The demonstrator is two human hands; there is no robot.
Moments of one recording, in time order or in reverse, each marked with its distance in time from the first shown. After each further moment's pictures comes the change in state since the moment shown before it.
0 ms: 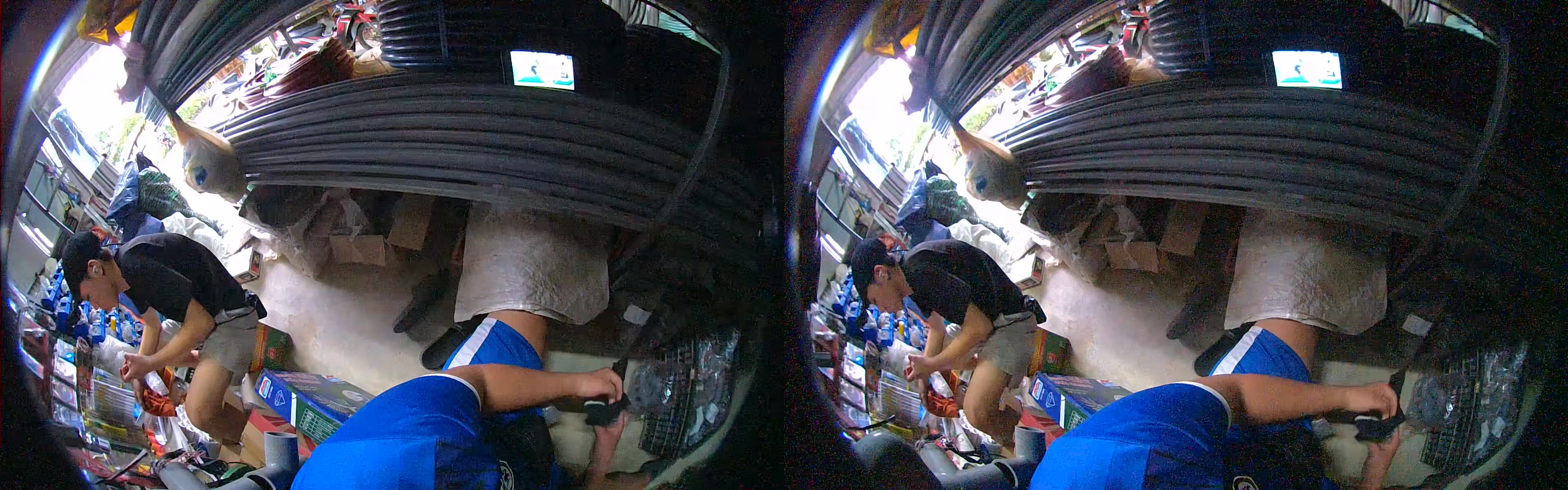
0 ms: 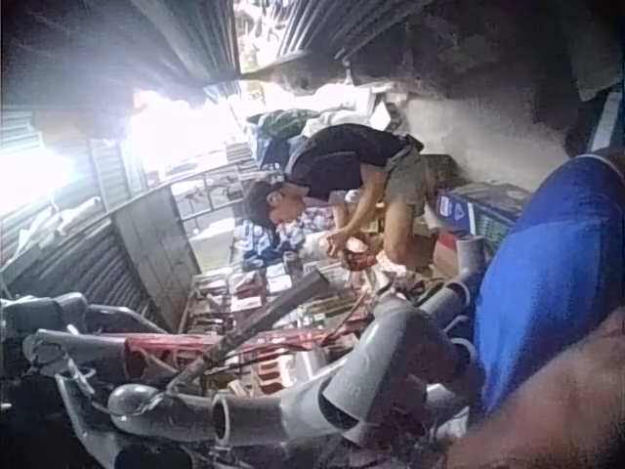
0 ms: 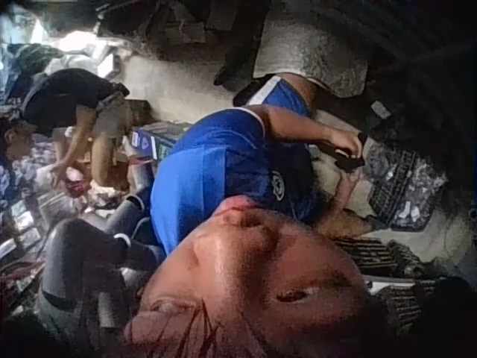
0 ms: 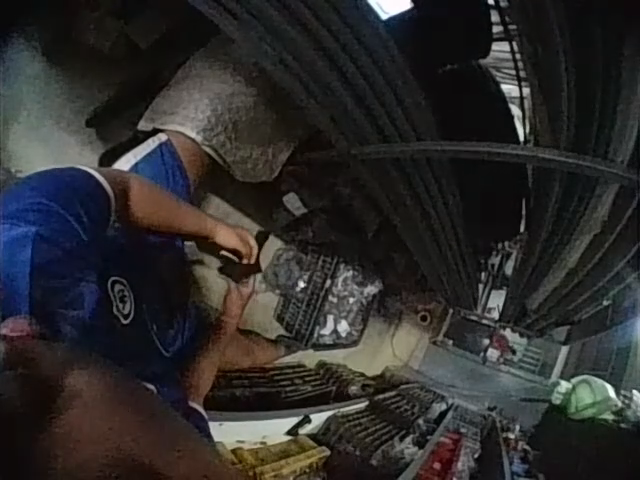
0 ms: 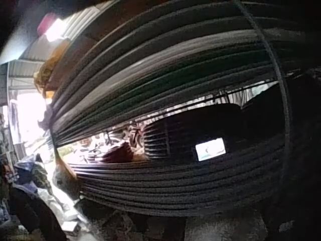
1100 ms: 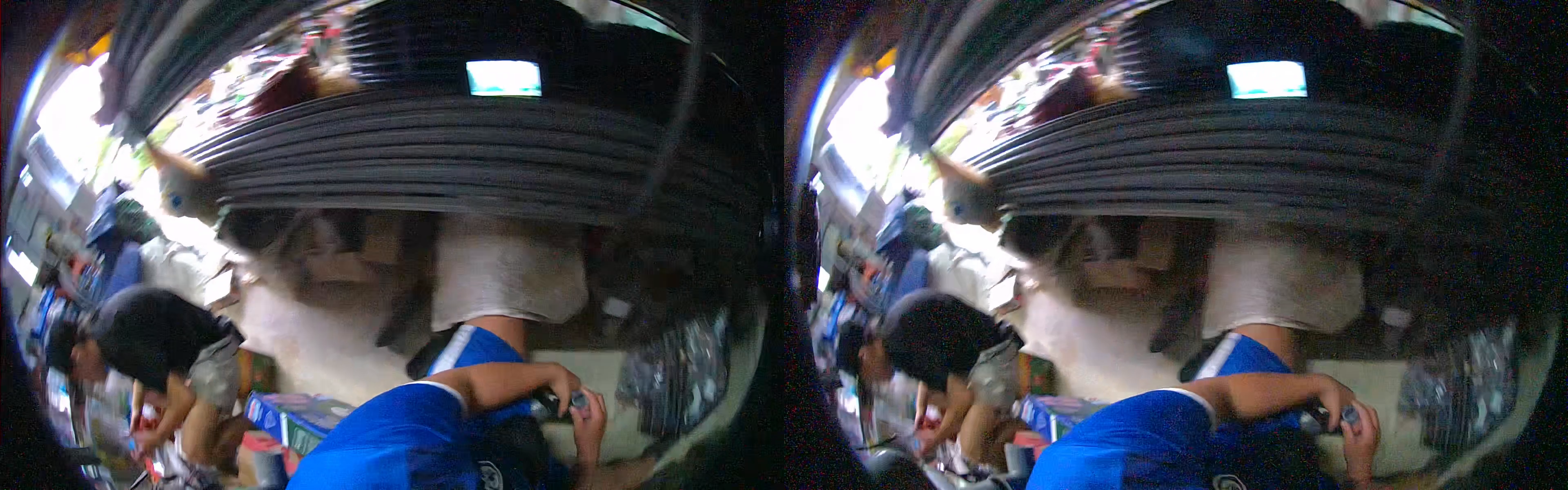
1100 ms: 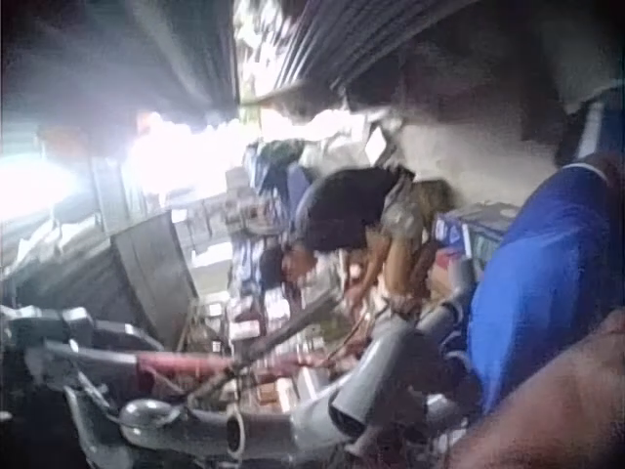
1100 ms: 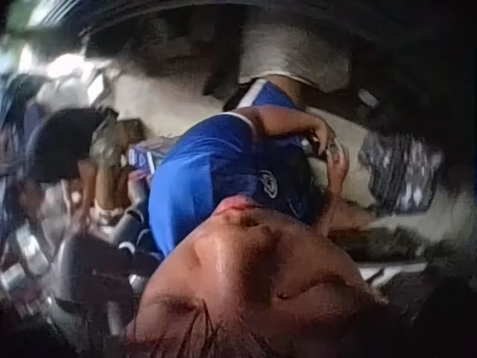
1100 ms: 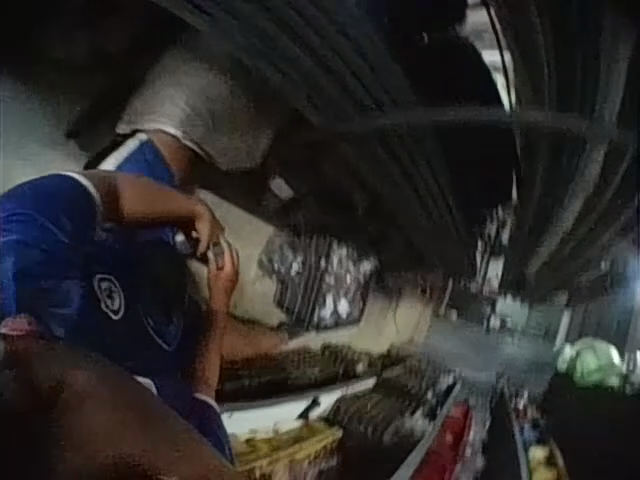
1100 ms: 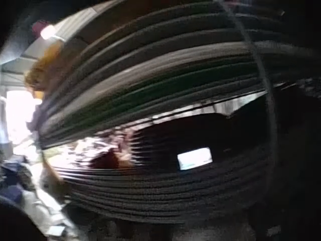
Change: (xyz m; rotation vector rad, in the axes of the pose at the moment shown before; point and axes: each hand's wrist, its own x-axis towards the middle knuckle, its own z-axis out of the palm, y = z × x) left_hand -0.012 0.001 -0.025 0.824 -0.369 -0.546; right_hand -0.045 -0.123 0.073 -0.583 -0.169 -0.391
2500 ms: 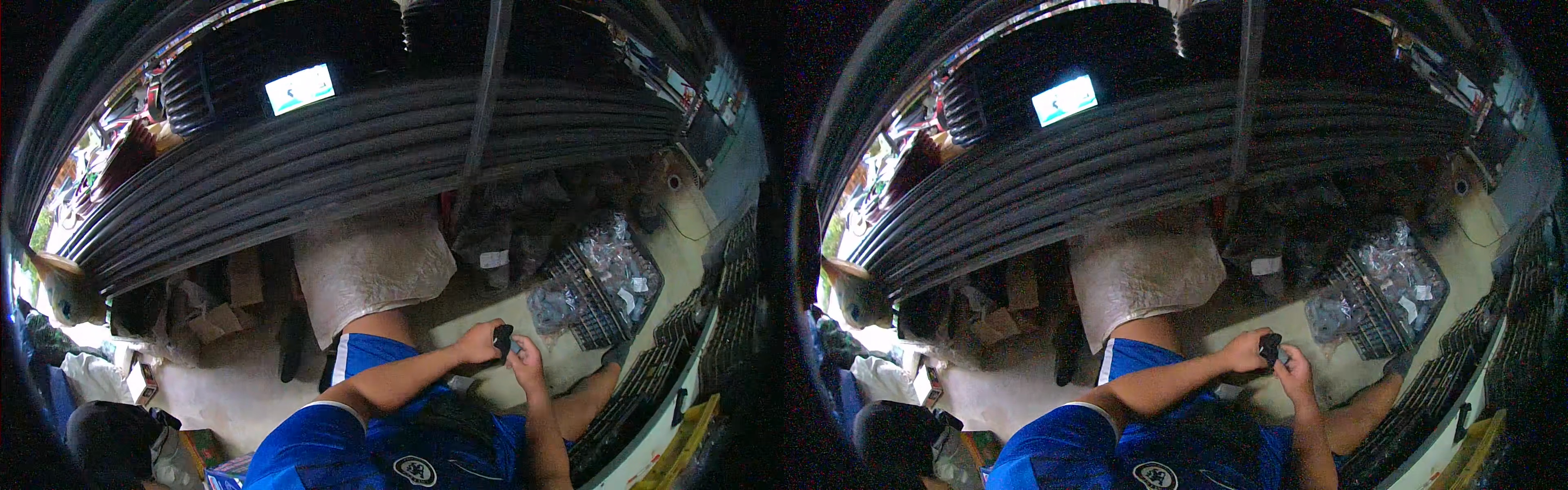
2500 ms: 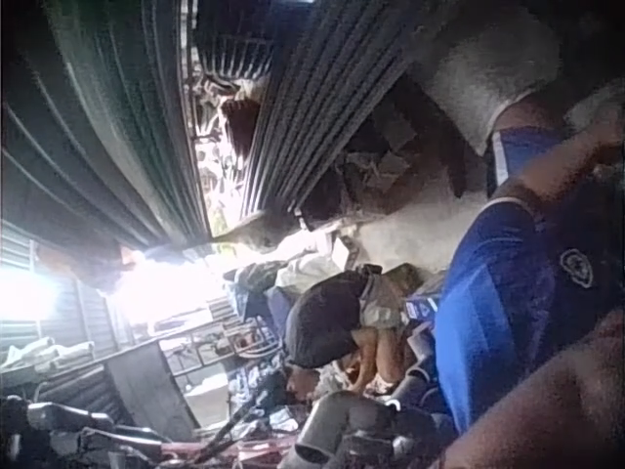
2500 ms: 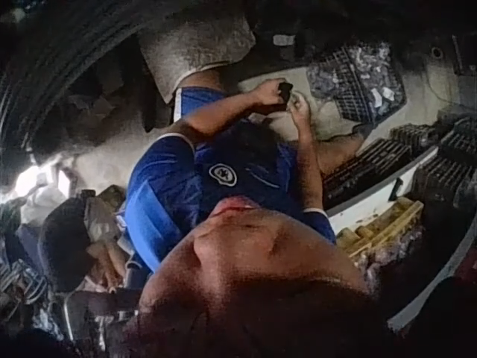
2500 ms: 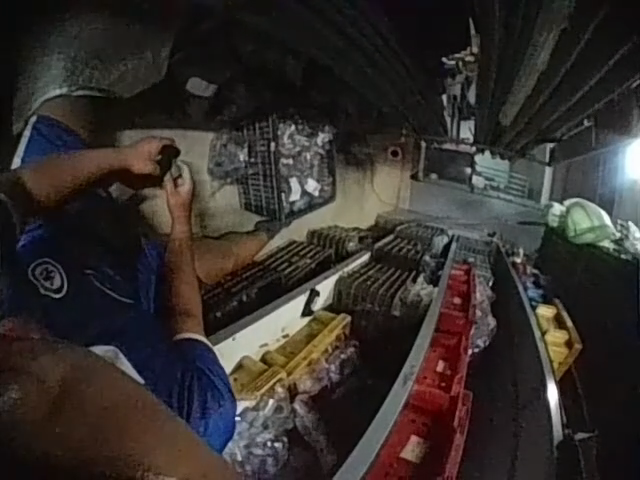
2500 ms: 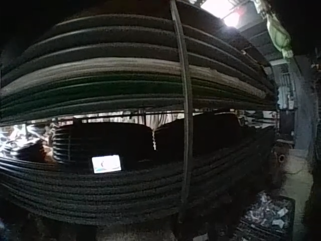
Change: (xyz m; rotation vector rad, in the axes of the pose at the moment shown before) left_hand -0.013 0.057 0.008 0.020 0.696 0.142; right_hand 0.001 0.098 0.011 0.605 0.194 0.298
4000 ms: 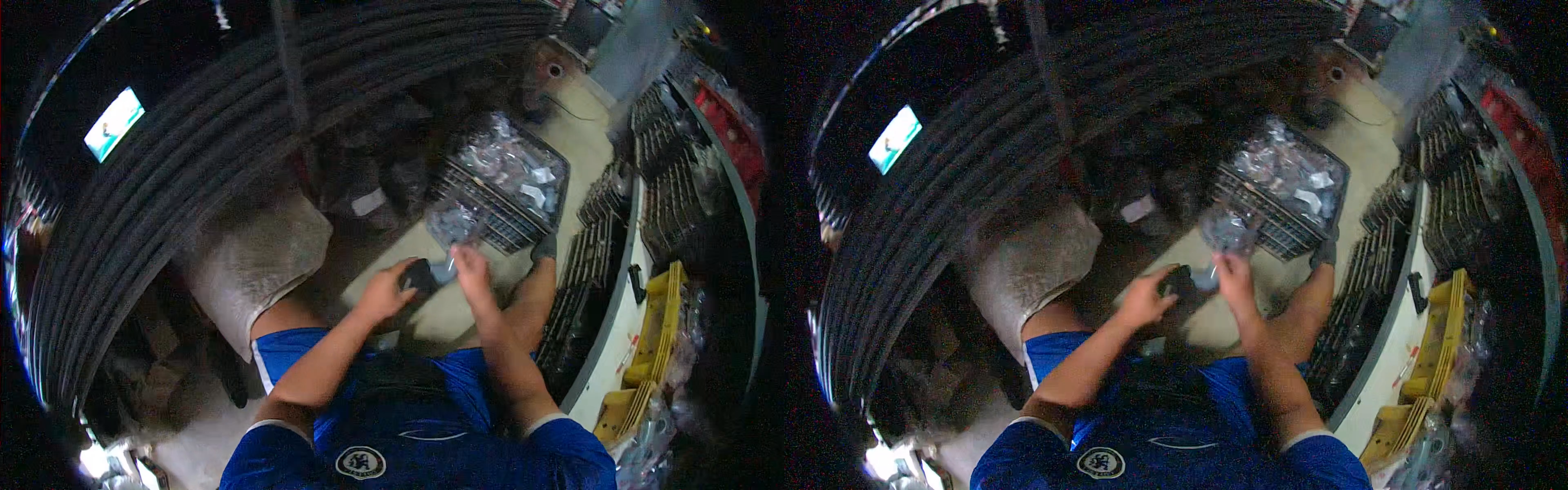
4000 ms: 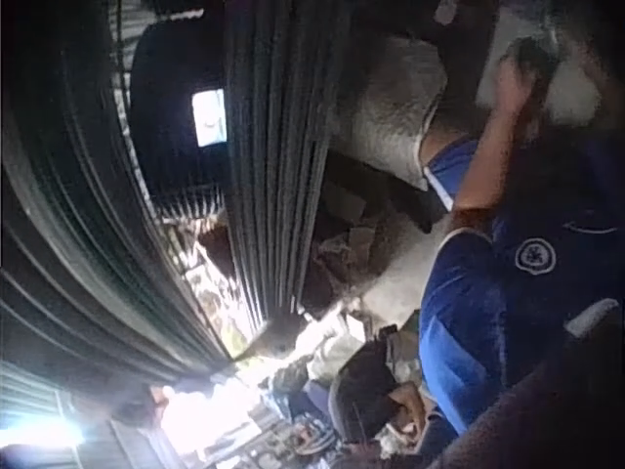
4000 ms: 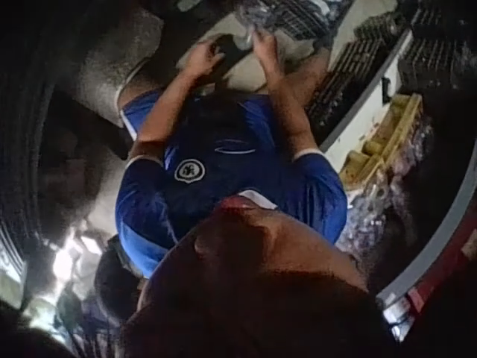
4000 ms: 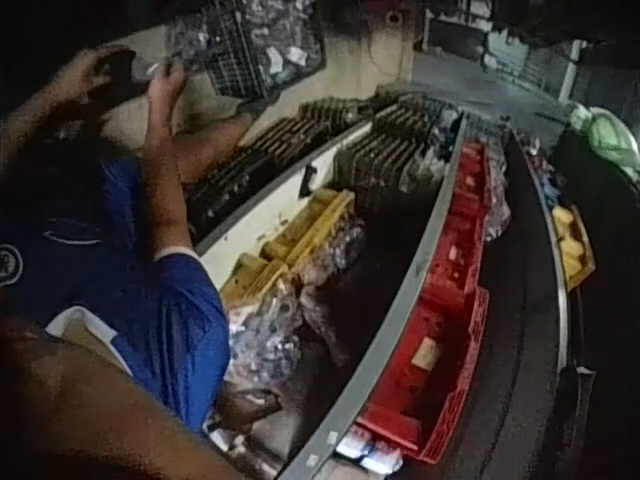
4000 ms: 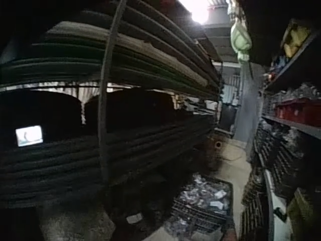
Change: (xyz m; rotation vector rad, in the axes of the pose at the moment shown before) left_hand 0.010 0.036 -0.011 0.186 -0.044 0.040; right_hand 0.028 -0.035 -0.047 -0.087 0.569 -0.080
